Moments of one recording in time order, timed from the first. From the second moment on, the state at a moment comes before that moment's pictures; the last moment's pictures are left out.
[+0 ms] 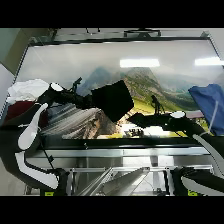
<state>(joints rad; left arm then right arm) -0.10 -1.76 1.26 0.69 -1.17 -1.16 0.25 -1.34 0.60 -0.14 0.86 0.87</state>
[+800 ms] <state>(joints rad) -0.10 -1.88 1.42 0.65 -1.28 -1.13 0.39 -1.69 0.88 -0.06 0.80 0.95</state>
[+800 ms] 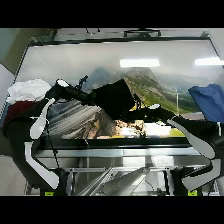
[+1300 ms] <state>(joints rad) 0.00 -1.81 1.43 0.66 -1.34 -1.08 0.39 -1.68 0.95 -0.05 0.74 0.95</state>
